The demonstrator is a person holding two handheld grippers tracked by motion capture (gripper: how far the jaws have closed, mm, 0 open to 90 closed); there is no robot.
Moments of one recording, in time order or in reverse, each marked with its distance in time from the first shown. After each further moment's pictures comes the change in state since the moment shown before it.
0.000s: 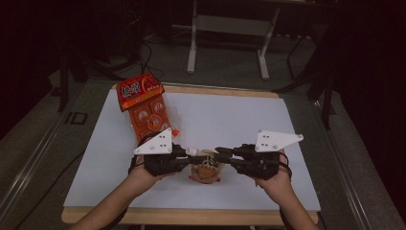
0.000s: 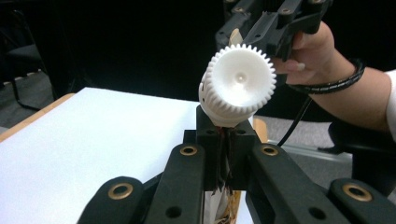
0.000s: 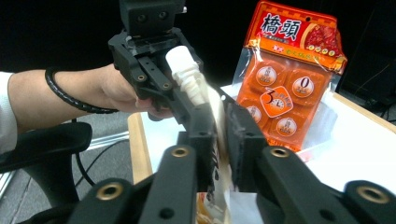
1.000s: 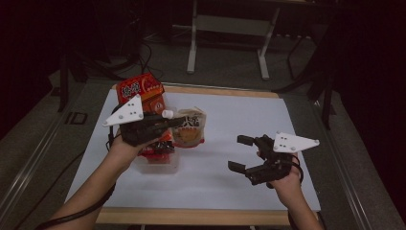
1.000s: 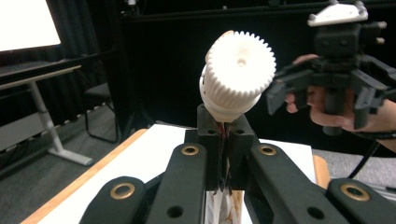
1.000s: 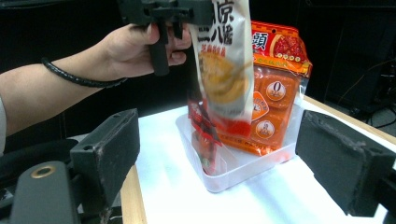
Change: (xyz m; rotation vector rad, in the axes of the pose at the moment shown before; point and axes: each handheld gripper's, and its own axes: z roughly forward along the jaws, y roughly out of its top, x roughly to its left) left arm 0.051 0.030 -0.054 -0.142 0.194 0.044; right arm -0.018 -0.026 -0.025 -0.105 -0.046 0.045
